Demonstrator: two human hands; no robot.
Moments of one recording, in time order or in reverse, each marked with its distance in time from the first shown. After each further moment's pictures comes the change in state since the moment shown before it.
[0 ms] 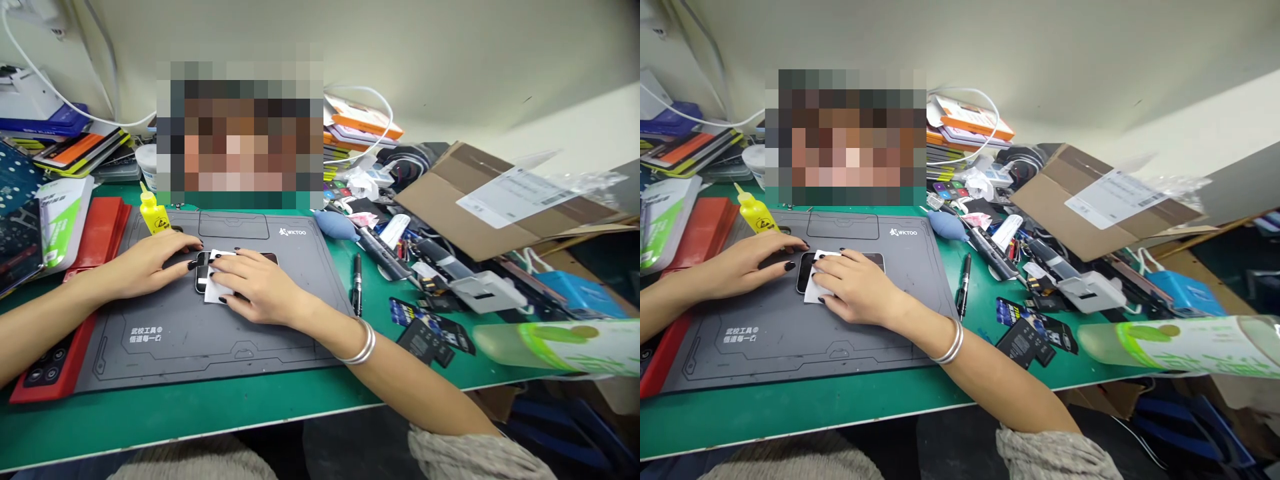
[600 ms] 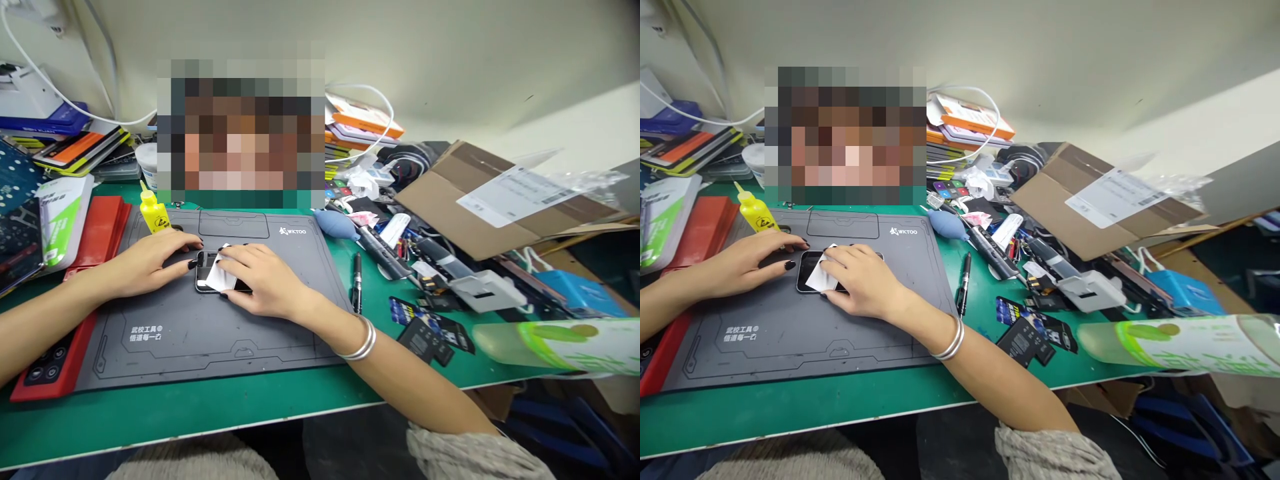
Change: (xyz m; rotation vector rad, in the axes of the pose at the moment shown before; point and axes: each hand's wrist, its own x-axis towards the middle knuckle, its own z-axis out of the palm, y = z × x) left_hand 0.001 0.003 -0.002 0.002 -0.006 -0.011; right_hand -0.001 0.006 -0.001 0.013 -0.024 0.132
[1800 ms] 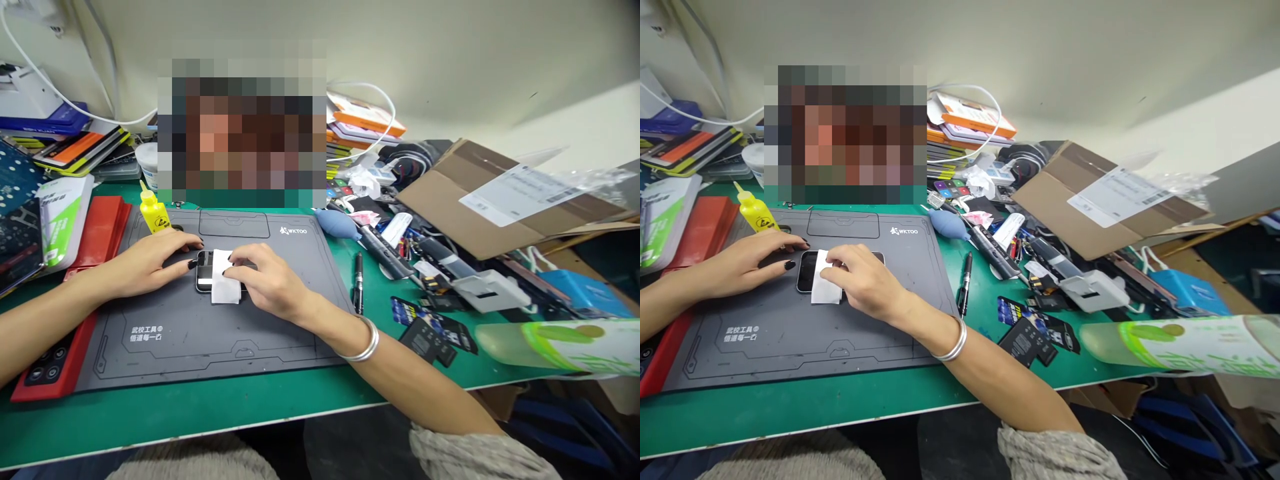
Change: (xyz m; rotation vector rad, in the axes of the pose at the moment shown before) left_hand -0.001 -0.002 0.001 -0.008 -0.009 0.002; right_hand -0.005 0.002 0.006 -0.014 0.276 -0.090
